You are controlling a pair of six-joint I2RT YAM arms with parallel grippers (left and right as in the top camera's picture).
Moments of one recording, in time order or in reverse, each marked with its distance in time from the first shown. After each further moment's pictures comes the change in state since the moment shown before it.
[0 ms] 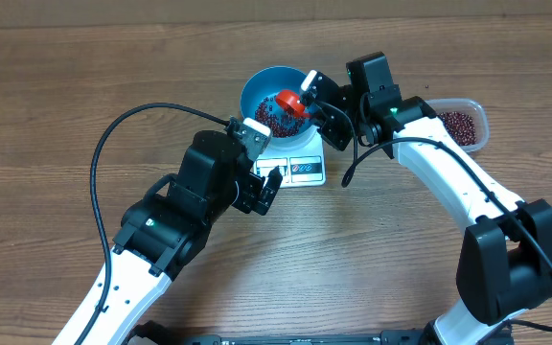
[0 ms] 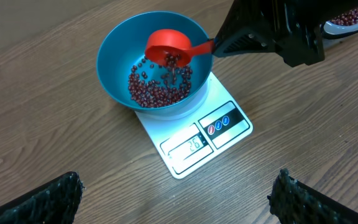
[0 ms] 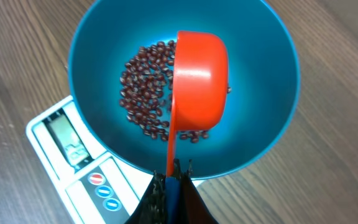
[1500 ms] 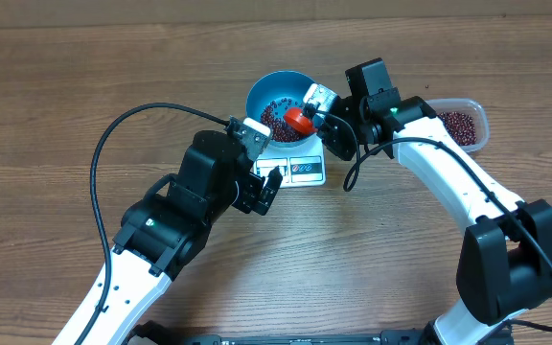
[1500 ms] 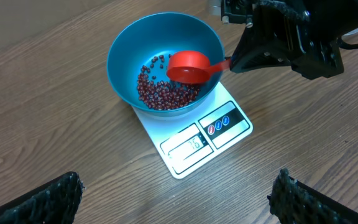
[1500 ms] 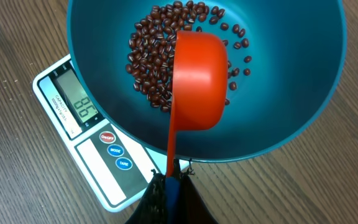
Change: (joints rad) left arm 0.000 0.000 0.000 0.000 0.000 0.000; right arm 0.000 0.000 0.001 -0.131 0.033 -0.043
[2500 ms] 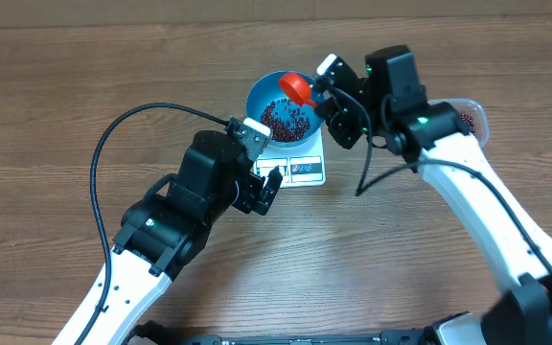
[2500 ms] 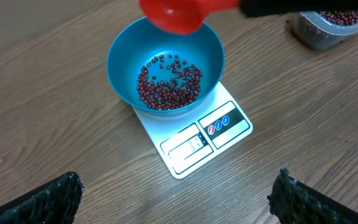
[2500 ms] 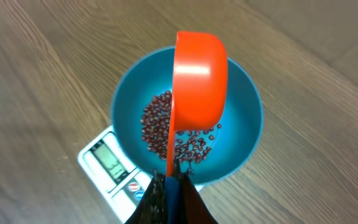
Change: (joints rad) left arm 0.000 0.000 0.000 0.000 0.000 0.000; right arm 0.000 -0.216 0.002 0.035 -0.061 0.244
